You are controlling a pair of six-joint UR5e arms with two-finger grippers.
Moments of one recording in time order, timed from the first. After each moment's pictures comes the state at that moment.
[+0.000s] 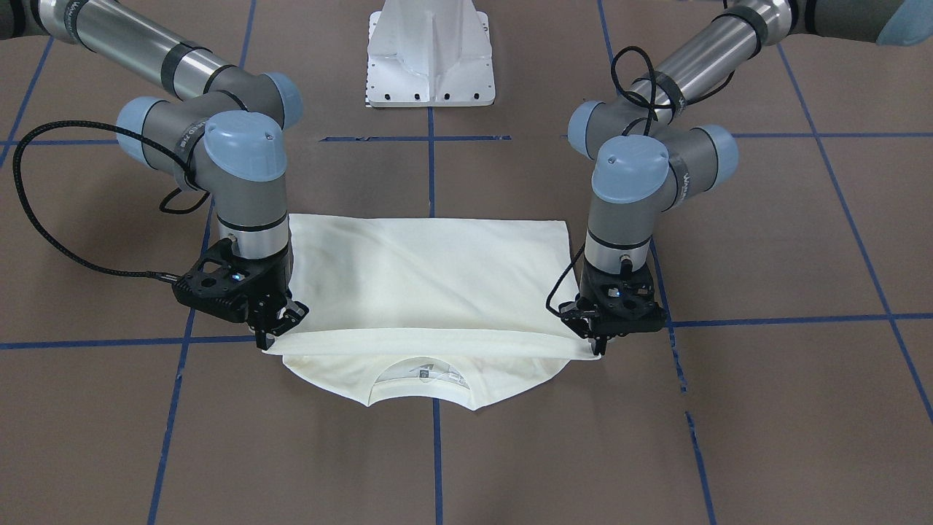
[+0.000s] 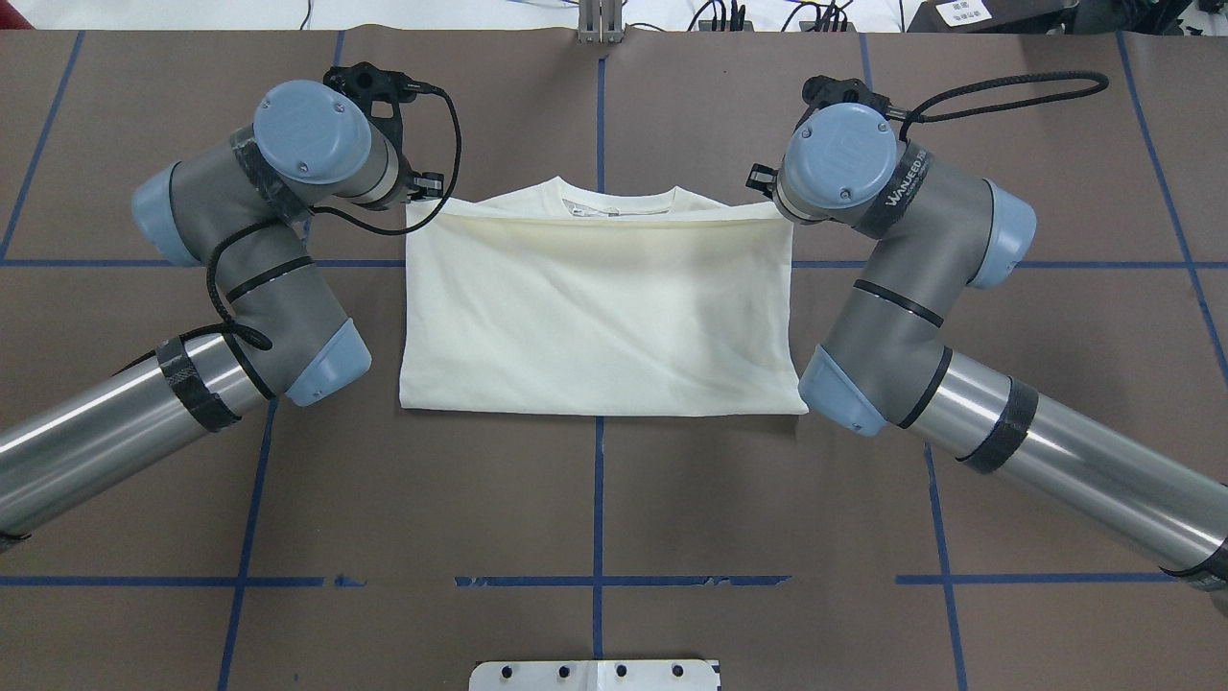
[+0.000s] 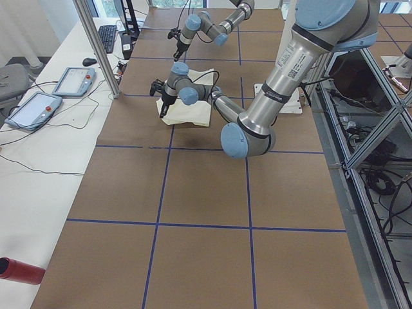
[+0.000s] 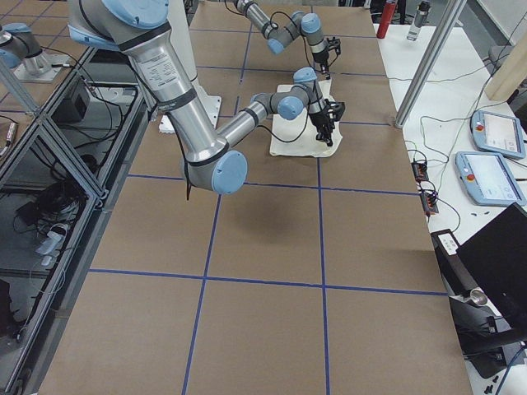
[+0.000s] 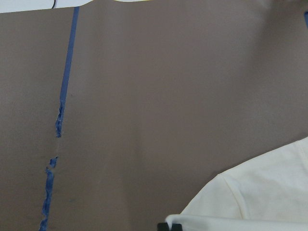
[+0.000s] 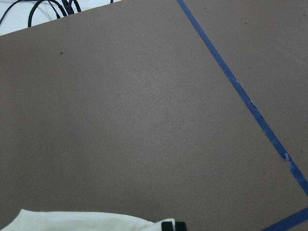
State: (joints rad) left arm -0.75 -2.23 -1.40 -1.91 -1.66 -1.01; right arm 0.71 -0.97 1.53 -1.42 1.56 1.45
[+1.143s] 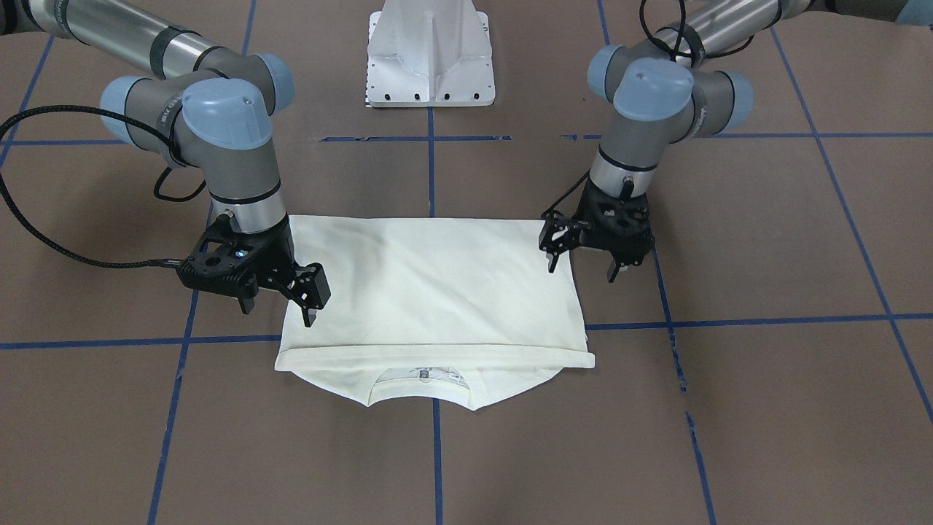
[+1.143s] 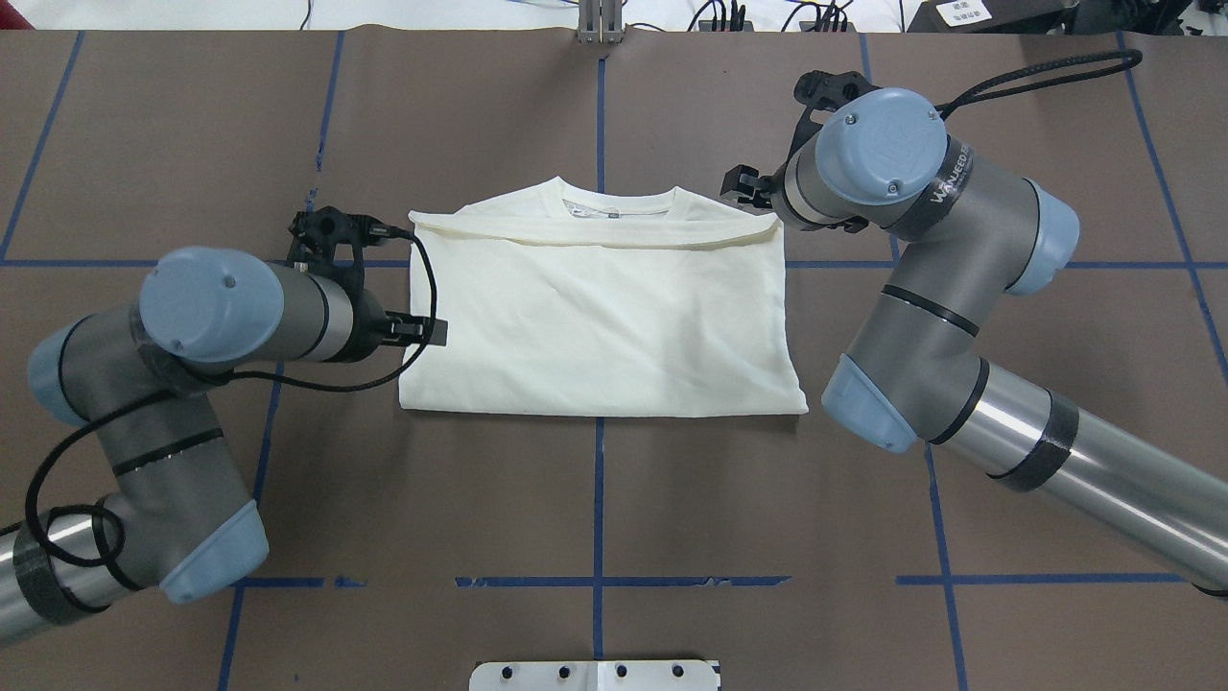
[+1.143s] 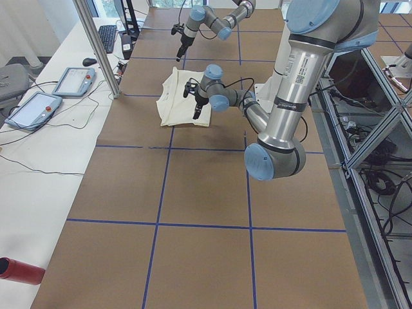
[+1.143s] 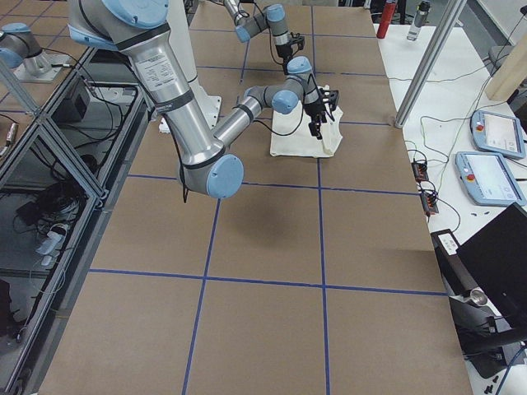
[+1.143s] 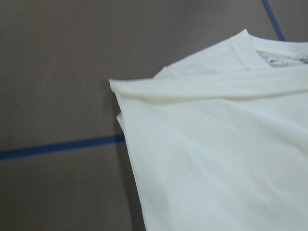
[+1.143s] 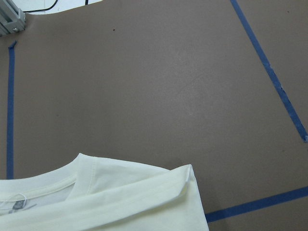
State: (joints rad) left arm -0.54 -1.90 -1.83 -1.96 -1.69 -1.17; right arm 0.71 -1.01 1.68 -1.40 1.67 1.35
